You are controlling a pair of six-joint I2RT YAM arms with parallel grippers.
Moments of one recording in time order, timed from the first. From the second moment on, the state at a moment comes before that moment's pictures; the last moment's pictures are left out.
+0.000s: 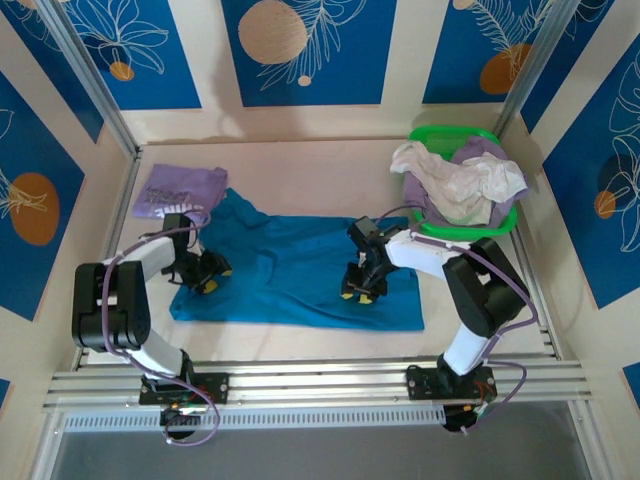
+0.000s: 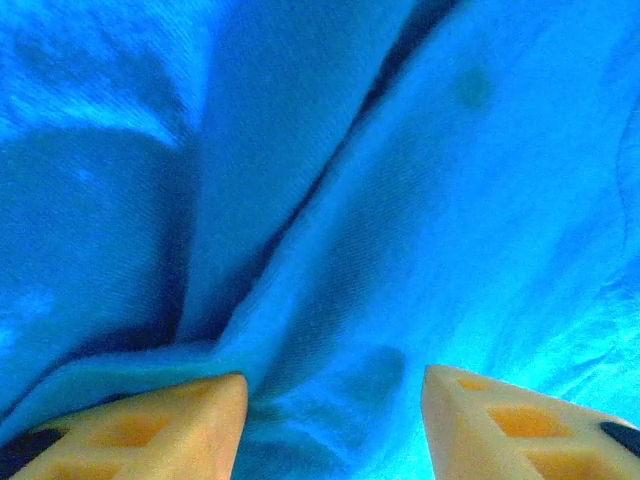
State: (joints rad) left arm 0.04 1.57 0.79 -0.64 0.41 -0.57; right arm 0.59 1.69 0.95 -0.74 -0.35 0.77
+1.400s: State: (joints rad) left arm 0.01 2.07 1.66 -0.68 0.29 -0.63; right arm 0.40 1.67 1.26 -0.97 -0.30 0.57
